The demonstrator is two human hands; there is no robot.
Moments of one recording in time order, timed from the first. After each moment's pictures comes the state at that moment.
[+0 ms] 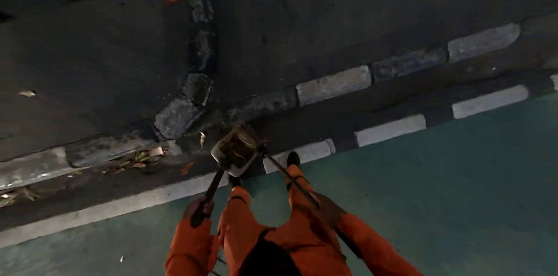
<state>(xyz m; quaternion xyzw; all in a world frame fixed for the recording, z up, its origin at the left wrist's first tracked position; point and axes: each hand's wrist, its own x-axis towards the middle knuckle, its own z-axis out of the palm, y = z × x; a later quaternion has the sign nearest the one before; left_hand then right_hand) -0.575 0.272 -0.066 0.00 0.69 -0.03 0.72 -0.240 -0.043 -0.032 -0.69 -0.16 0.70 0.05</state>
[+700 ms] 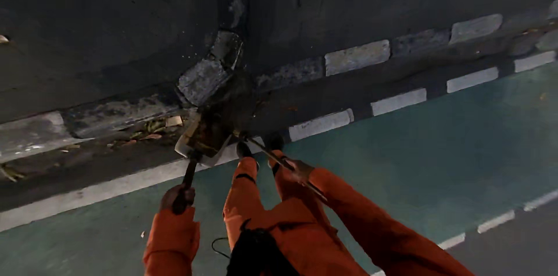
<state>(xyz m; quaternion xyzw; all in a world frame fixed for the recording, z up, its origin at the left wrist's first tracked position) -0.898 0.455 -0.065 0.01 0.73 -0.03 0.69 -0.561 0.170 -0.092 -0.67 -0.15 0.72 0.00</state>
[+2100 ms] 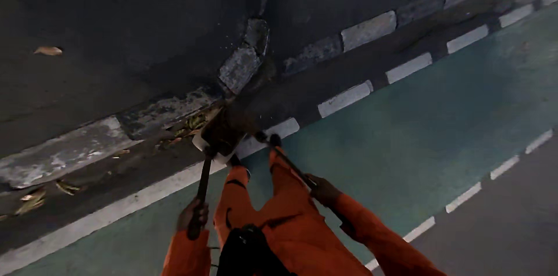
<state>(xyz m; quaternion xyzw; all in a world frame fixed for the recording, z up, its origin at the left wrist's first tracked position) -1.220 0.616 -0.047 0.07 0.67 -0.10 0.74 -0.910 0.283 -0.001 -0.74 0.00 0.67 0.07</state>
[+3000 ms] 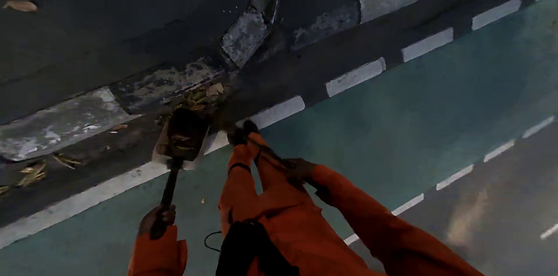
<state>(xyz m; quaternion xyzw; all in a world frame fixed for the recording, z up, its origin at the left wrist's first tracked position) -1.376 0.669 -0.072 -0.04 0.71 -0.05 0.70 -0.979 0.335 -0.068 -0.66 -0.05 0.75 0.05</state>
